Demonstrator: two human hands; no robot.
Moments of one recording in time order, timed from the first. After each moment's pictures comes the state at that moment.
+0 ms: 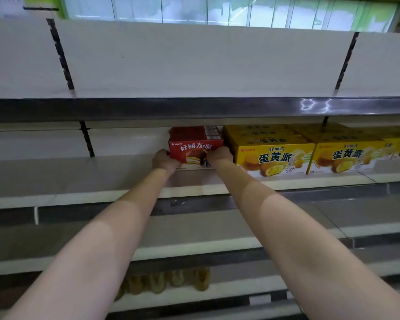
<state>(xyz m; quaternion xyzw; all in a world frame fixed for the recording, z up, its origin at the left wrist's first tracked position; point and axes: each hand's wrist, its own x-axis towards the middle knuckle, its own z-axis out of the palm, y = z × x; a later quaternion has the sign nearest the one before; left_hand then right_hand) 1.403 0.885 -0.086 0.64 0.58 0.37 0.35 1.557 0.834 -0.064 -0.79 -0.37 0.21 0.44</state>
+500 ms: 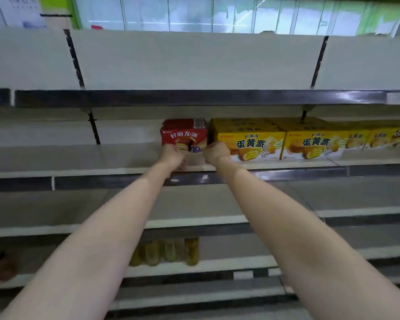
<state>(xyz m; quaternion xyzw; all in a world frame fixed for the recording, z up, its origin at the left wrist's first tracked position) 1.430 0.758 -0.073 0.64 0.54 0.40 0.37 1.571 0.732 -0.066 -0.76 -0.44 0.20 0.44</state>
